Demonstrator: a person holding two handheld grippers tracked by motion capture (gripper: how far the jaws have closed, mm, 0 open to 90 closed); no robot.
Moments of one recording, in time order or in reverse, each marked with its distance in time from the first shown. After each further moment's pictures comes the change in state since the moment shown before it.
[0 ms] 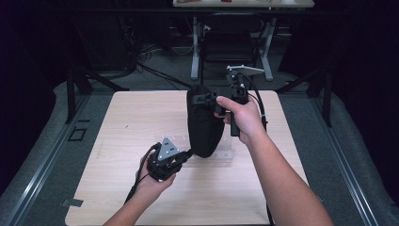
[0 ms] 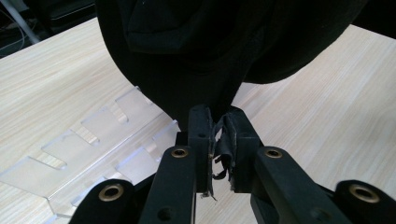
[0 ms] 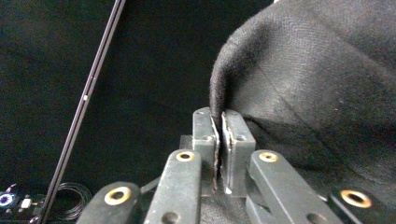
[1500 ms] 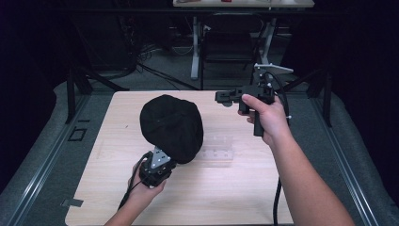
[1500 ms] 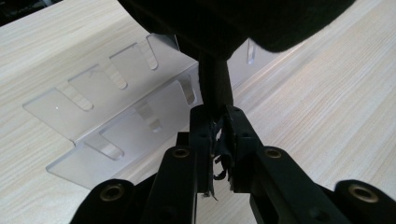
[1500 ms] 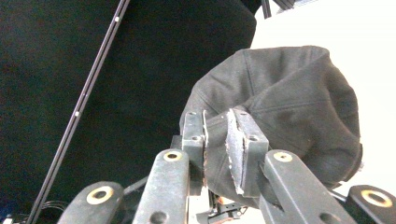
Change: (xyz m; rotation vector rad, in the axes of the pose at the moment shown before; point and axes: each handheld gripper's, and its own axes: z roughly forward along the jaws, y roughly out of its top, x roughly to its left) left arm 0.018 -0.047 0.005 0.062 0.095 0.001; right arm -0.011 -0.003 -0.059 -0.092 -0.052 -0.012
